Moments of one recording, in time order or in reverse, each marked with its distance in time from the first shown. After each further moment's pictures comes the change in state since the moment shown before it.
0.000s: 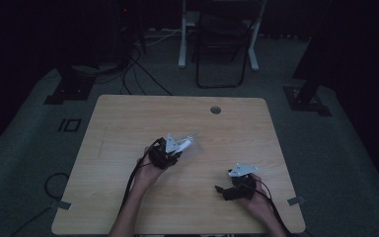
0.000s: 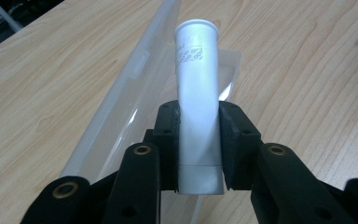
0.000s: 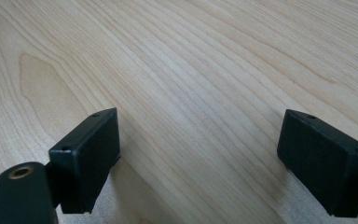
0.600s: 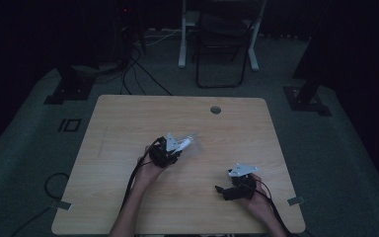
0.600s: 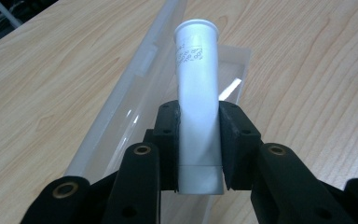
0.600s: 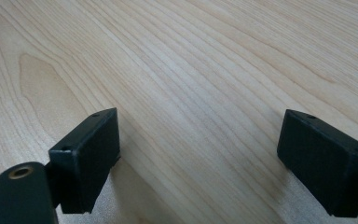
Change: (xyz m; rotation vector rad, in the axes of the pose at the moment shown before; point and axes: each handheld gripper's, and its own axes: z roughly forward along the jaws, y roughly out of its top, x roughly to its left) left arm 0.004 -0.001 0.009 0.009 0.006 -0.002; right arm 0.000 0.000 0.000 0.000 -0.001 -0.002
